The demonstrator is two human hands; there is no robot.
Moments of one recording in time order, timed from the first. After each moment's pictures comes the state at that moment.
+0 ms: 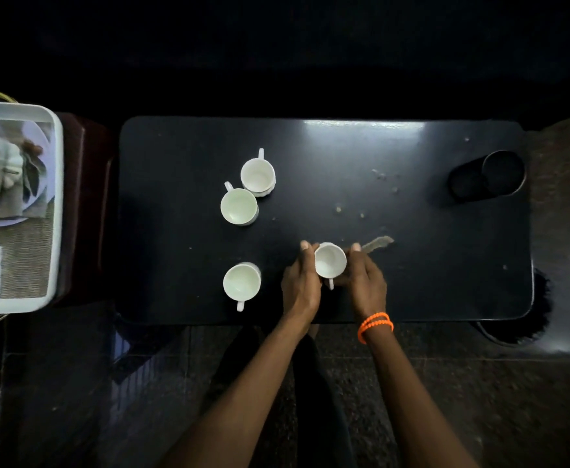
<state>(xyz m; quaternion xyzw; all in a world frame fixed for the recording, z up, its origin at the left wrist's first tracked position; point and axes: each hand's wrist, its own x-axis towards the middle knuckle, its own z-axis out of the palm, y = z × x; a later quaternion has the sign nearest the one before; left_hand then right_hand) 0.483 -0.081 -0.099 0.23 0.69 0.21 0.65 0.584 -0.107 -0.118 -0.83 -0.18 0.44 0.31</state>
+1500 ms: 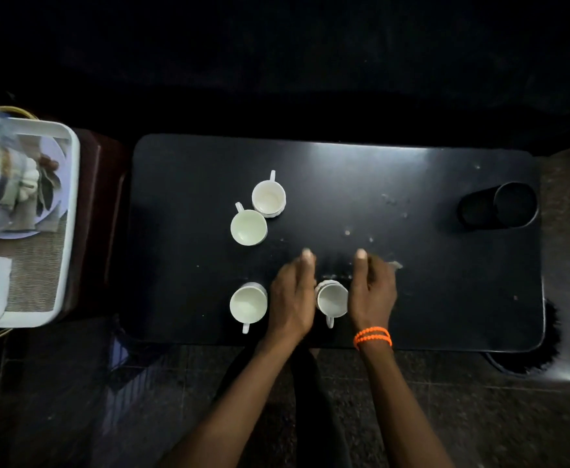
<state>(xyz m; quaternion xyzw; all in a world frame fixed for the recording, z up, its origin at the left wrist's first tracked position) 0.456 -0.051 -0.086 0.38 0.69 0.25 0.57 0.574 -0.073 -0.111 -0.84 -0.29 0.28 0.35</state>
